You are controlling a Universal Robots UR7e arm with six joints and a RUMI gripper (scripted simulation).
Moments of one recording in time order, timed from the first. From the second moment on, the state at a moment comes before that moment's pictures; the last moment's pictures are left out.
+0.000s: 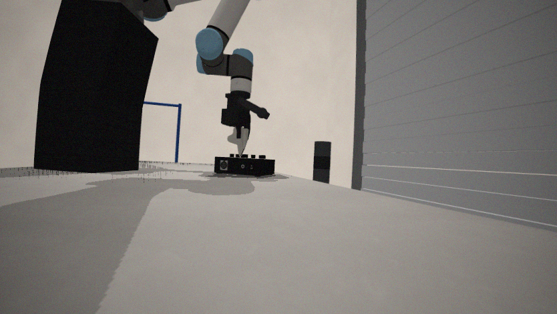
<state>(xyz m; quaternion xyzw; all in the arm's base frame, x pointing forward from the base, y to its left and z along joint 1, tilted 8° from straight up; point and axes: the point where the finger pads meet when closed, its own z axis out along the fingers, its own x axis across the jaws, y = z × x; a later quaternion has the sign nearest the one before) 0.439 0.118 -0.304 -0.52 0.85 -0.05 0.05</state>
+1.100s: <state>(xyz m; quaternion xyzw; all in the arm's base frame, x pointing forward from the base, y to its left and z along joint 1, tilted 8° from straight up) 0.432 0.116 -0.269 -0.52 0.85 -0.05 0.05</state>
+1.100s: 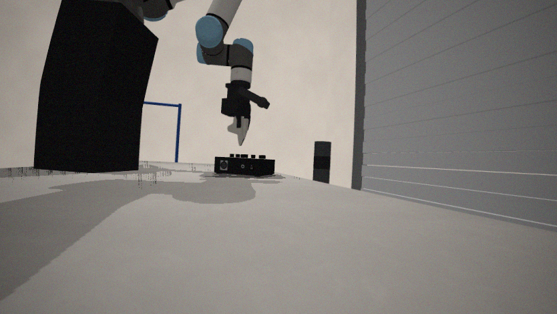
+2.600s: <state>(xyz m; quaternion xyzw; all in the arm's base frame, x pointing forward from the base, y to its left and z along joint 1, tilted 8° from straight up) 0.422 0.118 -0.195 -0.52 0.85 -0.05 0.05</state>
